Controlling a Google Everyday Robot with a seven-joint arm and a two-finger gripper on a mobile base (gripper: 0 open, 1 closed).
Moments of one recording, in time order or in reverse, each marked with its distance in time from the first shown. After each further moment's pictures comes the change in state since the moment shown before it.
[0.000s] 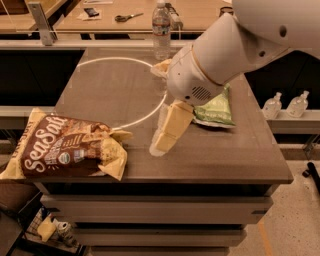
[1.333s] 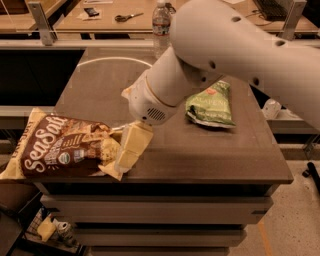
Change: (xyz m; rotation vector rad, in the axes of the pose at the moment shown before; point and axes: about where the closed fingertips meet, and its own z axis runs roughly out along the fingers) arm -0.023 0.016 0.083 -0.097 -0.006 0.042
